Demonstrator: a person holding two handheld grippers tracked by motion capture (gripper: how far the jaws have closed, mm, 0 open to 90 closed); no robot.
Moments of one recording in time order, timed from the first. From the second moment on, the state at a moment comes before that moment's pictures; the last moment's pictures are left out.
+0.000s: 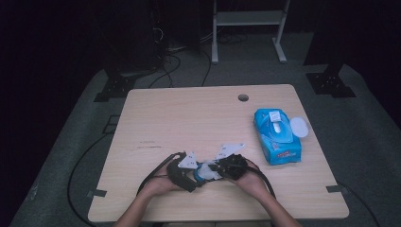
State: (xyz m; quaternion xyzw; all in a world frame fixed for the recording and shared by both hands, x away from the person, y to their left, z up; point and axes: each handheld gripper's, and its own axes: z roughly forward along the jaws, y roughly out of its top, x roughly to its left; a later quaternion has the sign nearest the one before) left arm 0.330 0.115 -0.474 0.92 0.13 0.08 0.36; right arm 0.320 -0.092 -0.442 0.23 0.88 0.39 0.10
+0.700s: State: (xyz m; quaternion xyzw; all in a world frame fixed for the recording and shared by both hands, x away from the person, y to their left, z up) left arm 0.333 0.115 -0.472 0.92 0.13 0.06 0.36; right arm 0.327 -0.158 -0.440 0.27 0.88 0.38 0.06
